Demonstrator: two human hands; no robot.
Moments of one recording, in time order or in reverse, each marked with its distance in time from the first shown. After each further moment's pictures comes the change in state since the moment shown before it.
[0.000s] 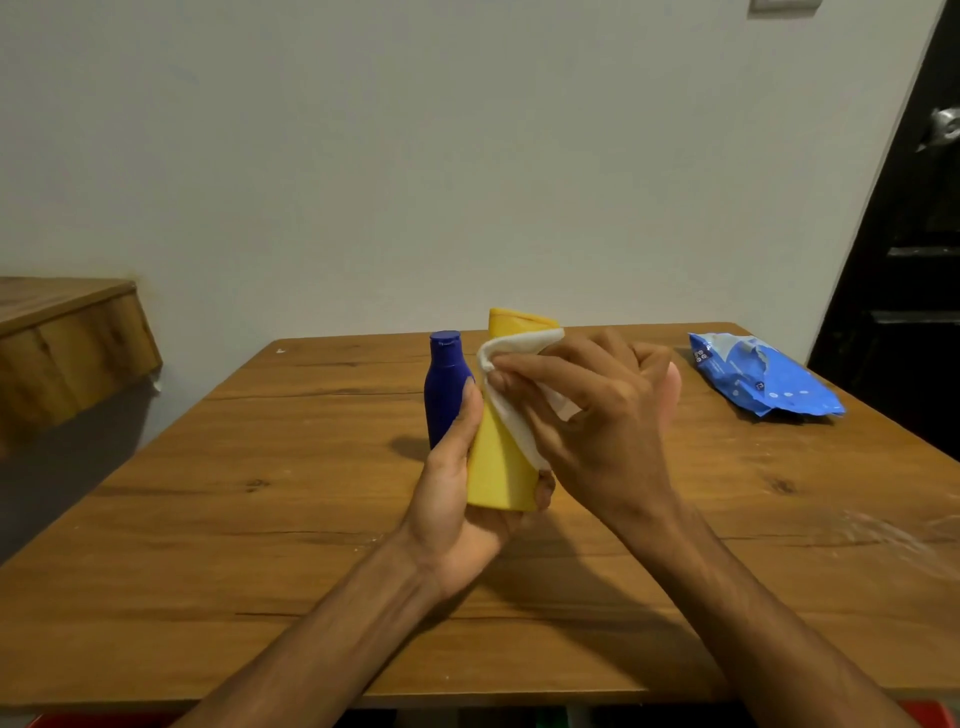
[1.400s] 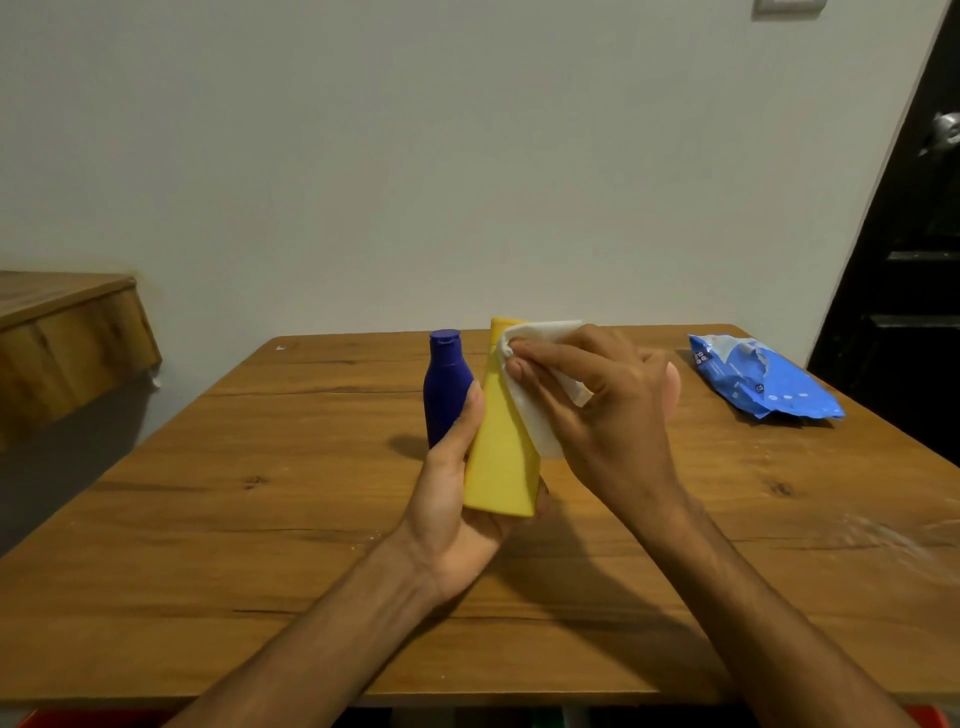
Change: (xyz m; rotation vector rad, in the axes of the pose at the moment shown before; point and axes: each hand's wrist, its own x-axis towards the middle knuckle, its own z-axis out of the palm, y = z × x) left_hand 0.002 -0.001 -0.003 0.021 0.054 0.003; right_hand 0.002 0.010 0.000 0.092 -0.067 0.162
